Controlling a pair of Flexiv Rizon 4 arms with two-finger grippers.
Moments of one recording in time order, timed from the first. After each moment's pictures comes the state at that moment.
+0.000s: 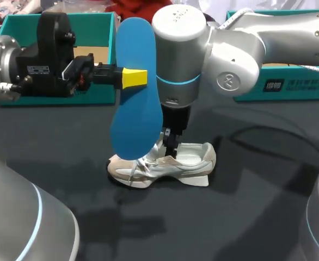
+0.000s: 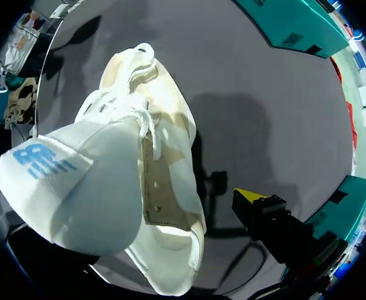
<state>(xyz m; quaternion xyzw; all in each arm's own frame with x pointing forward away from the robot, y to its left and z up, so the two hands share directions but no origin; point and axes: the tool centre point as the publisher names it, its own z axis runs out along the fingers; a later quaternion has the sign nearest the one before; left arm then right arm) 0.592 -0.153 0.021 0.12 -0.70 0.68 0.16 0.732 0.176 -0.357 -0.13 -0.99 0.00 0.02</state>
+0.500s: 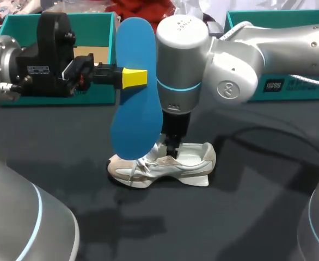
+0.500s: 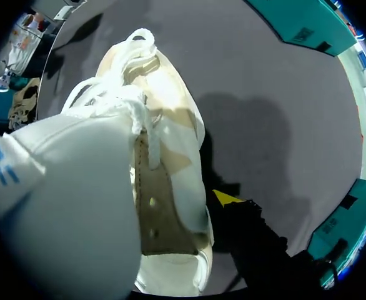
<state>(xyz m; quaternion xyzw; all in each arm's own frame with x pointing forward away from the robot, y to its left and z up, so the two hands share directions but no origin) 0.592 -0.153 0.021 0.12 -0.70 0.68 0.16 0.726 0.178 -0.381 -0.13 -0.99 -0.01 0.04</state>
